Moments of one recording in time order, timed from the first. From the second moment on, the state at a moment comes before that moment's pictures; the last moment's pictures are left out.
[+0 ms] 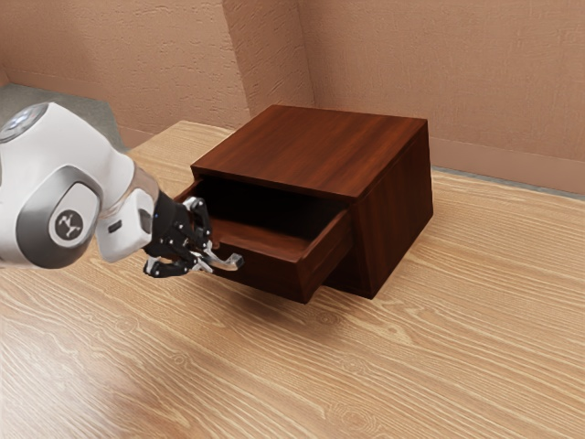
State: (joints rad) arm -0.03 -0.32 0.22 -2.21 -0.11 2.32 1.83
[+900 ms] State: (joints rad) arm -0.03 -0.48 0.22 -2.36 -0.11 2.32 1.85
